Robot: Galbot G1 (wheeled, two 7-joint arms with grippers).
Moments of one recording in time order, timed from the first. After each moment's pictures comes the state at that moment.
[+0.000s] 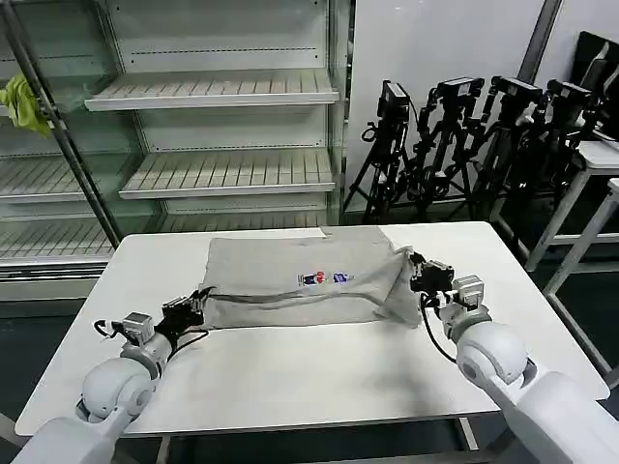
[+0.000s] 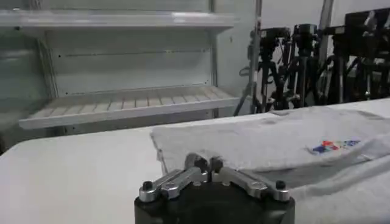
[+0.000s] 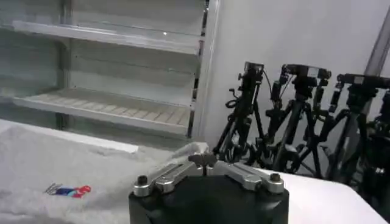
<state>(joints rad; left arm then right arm) 1.02 -0.86 -0.26 -1.76 -0.70 0.30 -0.11 -0.74 0.79 -0.01 1.85 0.74 -0.35 0.34</state>
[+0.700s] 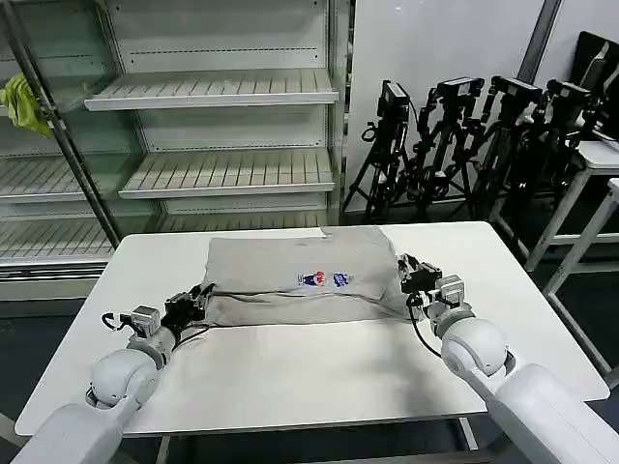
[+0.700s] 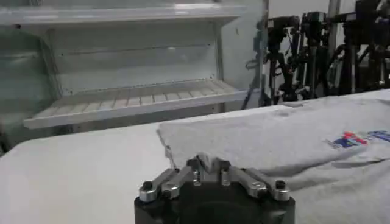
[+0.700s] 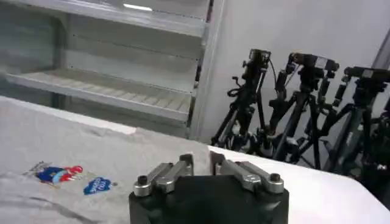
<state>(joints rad) 0.97 -0.86 -0.24 -1.69 -0.67 0.29 -0.11 -0.72 0.82 -0.02 1.77 0.69 -0.37 0.34</state>
